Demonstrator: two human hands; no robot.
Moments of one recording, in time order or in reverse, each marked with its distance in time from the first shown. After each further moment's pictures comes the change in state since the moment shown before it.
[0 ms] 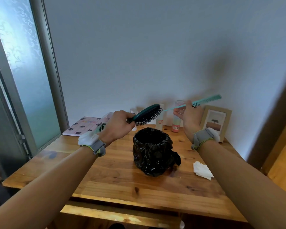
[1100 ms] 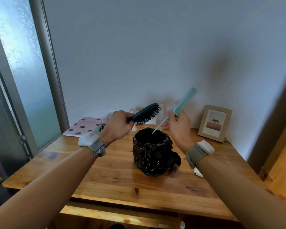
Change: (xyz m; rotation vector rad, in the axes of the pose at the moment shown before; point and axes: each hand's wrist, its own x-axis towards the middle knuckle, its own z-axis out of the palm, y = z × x) left_hand 0.001 -0.003 0.002 0.009 0.016 -0.008; right_hand -0.042 0.030 -0.006 -0.438 -0.240 -0.312
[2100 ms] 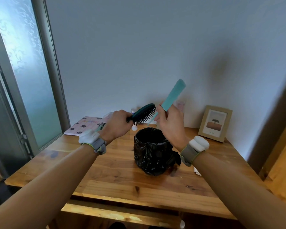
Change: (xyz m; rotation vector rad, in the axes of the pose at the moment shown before) left_hand 0.003 -0.002 -0.003 0.092 -0.039 -0.036; right_hand -0.008 -0.024 0.013 -0.222 -0.075 -0.468
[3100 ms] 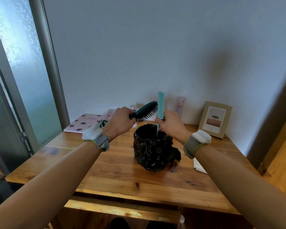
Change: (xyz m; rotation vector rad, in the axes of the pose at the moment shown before) left_hand 0.002 0.004 0.008 0.008 -0.011 -0.020; right_hand 0.006 0.044 0.006 -0.209 -0.421 0.289
